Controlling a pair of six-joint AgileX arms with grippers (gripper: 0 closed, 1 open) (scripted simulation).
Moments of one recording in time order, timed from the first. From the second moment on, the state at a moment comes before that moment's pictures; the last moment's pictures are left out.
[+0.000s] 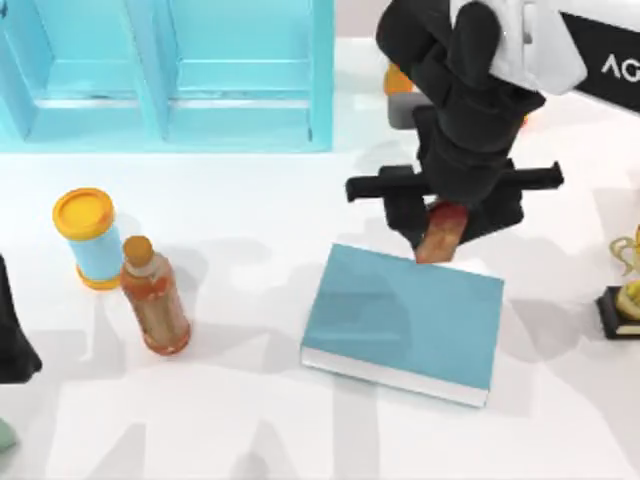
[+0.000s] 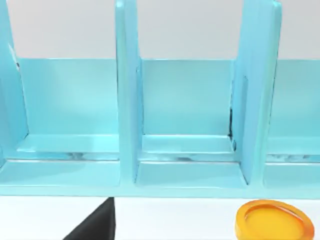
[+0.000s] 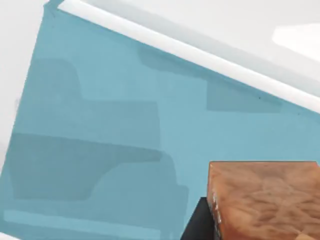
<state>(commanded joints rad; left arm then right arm) 0.00 0.00 0.00 0.00 0.00 0.00 0.58 2.05 1.72 -1.16 -0.01 0.48</state>
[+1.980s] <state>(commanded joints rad) 0.00 0.00 0.00 0.00 0.00 0.00 0.67 2.08 1.72 -1.20 0.00 0.69</state>
